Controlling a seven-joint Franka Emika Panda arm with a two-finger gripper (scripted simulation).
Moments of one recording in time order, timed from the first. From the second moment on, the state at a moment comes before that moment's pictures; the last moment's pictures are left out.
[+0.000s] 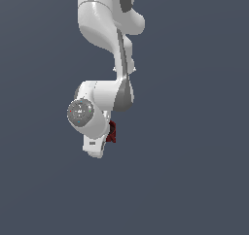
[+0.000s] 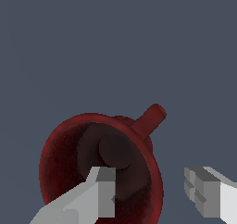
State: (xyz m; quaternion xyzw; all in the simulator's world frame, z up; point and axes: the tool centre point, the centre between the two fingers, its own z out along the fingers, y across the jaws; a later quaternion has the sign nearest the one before) arm 0.030 -0.088 0.083 -0.76 -0.64 0.08 0.12
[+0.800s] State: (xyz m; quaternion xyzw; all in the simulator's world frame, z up) arm 0.028 -0.088 0.079 -0.76 -0.64 0.08 0.12
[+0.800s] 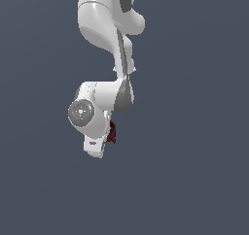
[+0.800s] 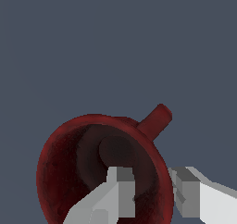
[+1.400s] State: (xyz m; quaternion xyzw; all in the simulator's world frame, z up) arm 0.017 -0.097 0.133 -0.76 -0.64 0.08 0.12
